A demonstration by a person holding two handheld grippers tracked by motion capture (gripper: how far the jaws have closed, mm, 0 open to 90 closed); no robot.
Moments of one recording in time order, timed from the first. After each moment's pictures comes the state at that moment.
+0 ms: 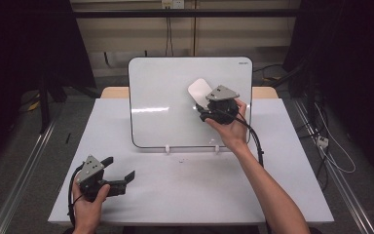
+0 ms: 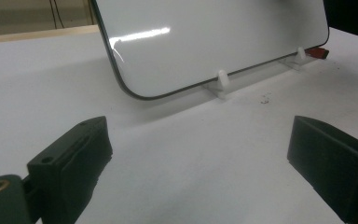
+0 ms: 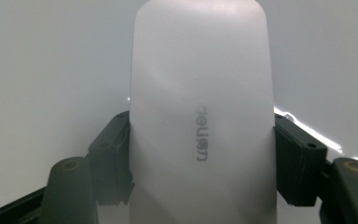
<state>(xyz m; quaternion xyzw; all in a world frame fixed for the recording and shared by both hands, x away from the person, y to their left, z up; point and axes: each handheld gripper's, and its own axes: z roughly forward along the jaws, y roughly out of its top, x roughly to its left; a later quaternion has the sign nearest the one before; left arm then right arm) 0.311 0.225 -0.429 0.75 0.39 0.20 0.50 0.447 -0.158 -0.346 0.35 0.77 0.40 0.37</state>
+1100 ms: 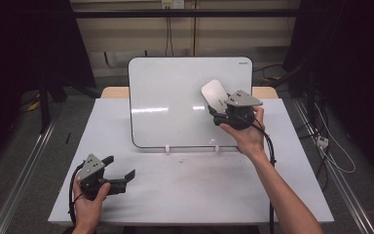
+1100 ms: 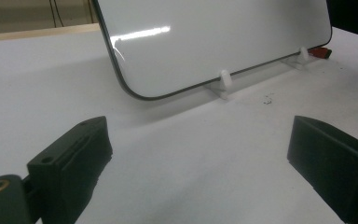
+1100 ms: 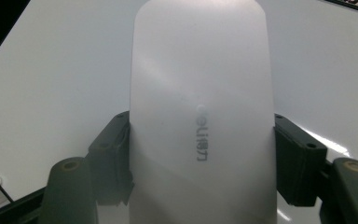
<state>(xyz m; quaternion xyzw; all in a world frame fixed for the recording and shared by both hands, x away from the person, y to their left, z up) 0.316 0.225 -0.430 0.75 0.39 0.19 0.50 0.418 -0.194 -0.343 0.36 0.73 0.44 0.37</state>
